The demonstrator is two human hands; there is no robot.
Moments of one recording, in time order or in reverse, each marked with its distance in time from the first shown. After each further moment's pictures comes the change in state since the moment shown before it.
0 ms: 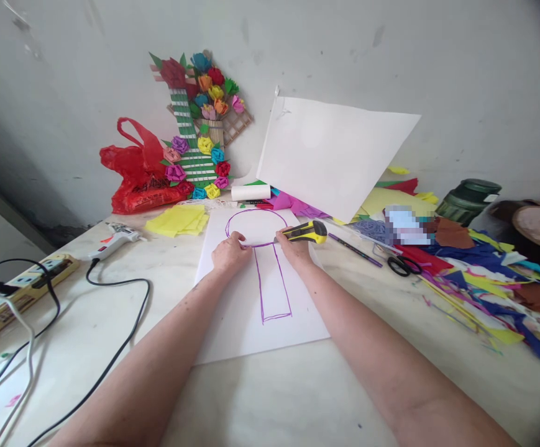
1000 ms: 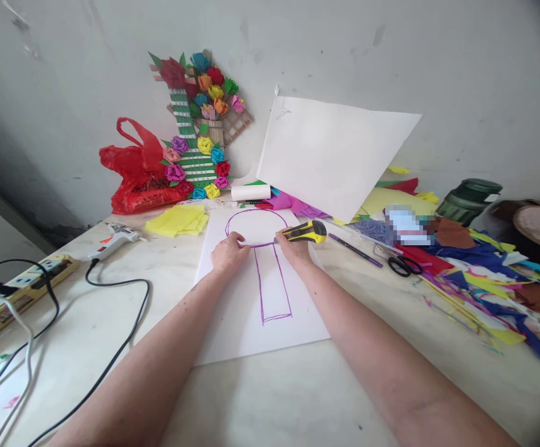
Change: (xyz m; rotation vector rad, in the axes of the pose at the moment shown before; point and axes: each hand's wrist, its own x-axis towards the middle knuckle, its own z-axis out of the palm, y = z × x) left_hand 0.002 -0.002 -0.001 -0.083 0.007 -0.035; right_hand 0.000 0.001 0.001 -0.036 -0.007 0.010
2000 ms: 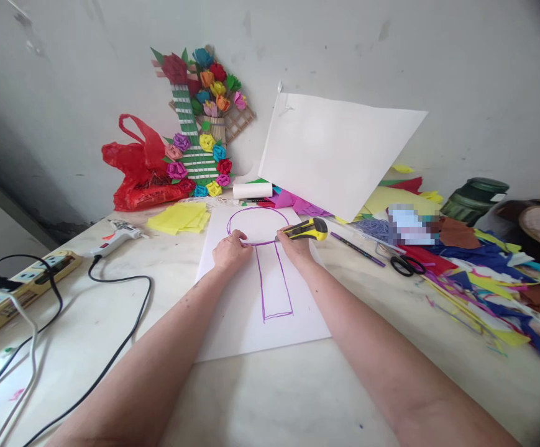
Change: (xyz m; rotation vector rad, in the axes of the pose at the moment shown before) left_hand -0.003 0.003 -0.001 0.083 -0.012 0.024; right_hand 0.008 0.013 0.005 -0.016 -0.015 -0.020
